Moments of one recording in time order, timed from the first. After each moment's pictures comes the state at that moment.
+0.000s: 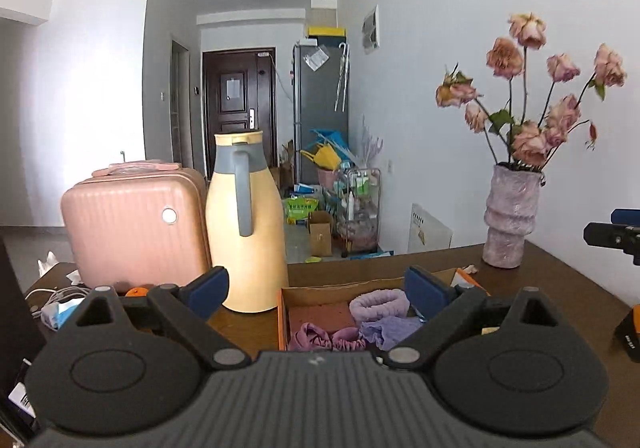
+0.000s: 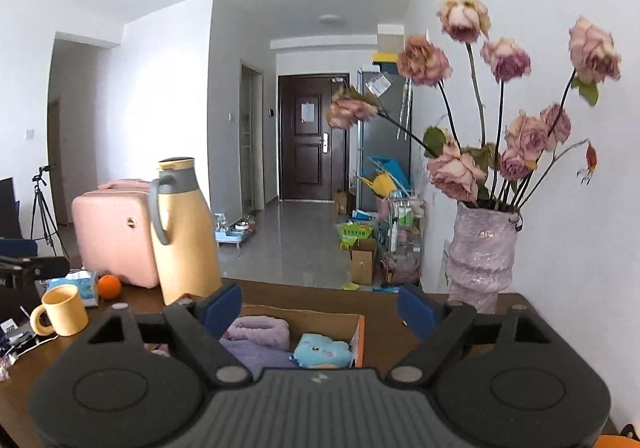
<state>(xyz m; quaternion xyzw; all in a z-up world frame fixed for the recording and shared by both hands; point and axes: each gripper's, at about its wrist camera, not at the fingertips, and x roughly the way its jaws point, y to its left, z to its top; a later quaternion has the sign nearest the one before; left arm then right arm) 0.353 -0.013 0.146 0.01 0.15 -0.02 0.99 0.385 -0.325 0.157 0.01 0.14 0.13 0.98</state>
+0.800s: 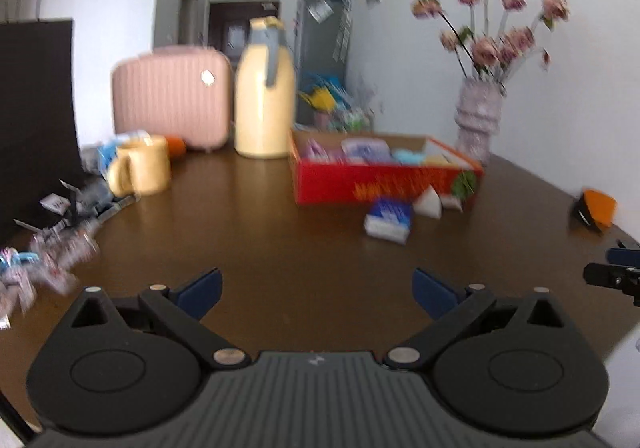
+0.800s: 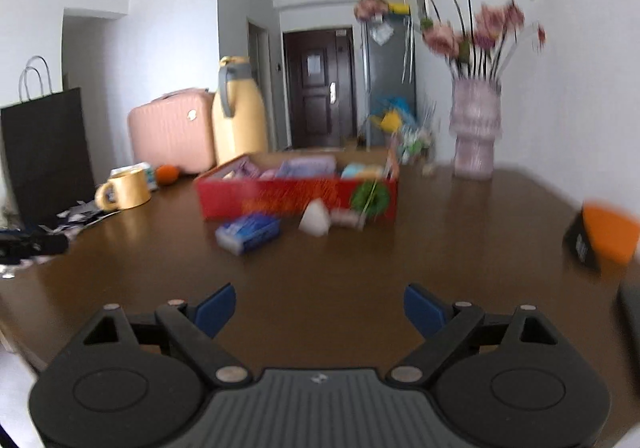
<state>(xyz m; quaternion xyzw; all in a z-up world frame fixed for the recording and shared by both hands) 0.132 0.024 0.002 -0.02 0.23 -0.03 0.97 0.151 -0.305 -0.005 0.03 0.21 0.14 0.97</state>
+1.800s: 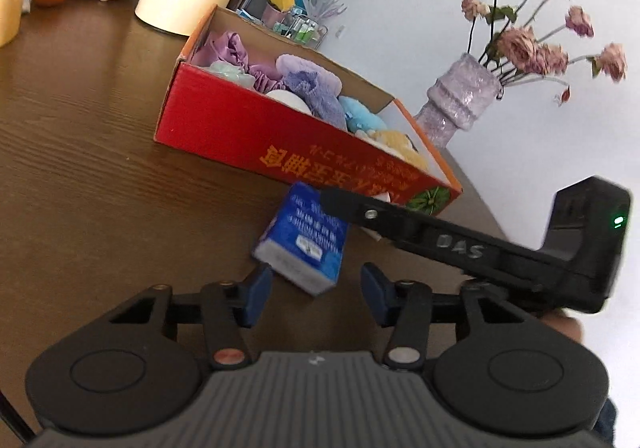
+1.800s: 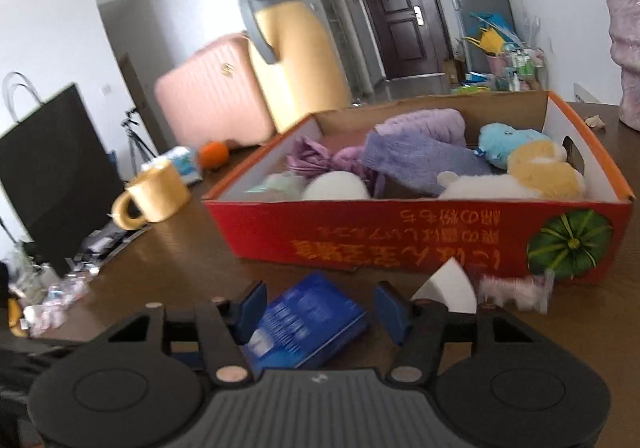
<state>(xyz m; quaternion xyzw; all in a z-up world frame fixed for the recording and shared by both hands) 0.351 0.001 -0.043 -0.24 0.36 -0.16 0.89 0.419 -0.222 -0.018 0.09 0.32 0.31 0.89</state>
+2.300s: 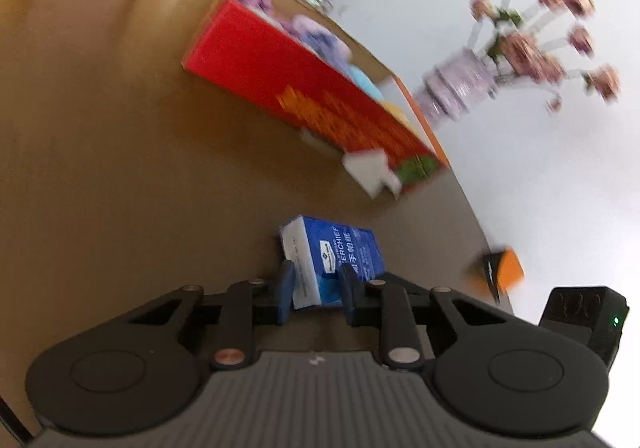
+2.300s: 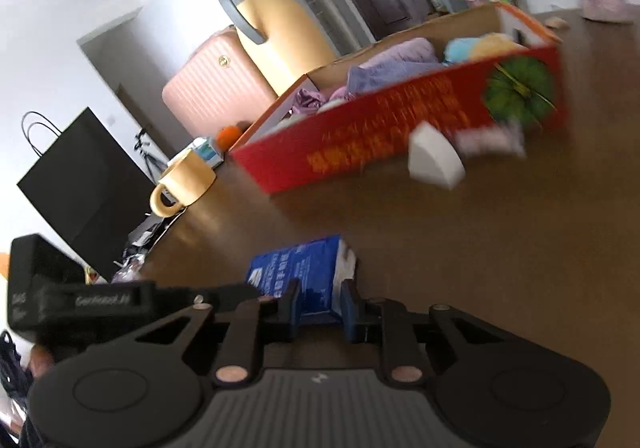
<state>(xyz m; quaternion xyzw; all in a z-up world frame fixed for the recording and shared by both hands) 0.308 0.014 -0.061 -0.29 0.40 -0.19 0.85 0.352 -0.257 -0.049 0.19 0.37 0.32 0.85</state>
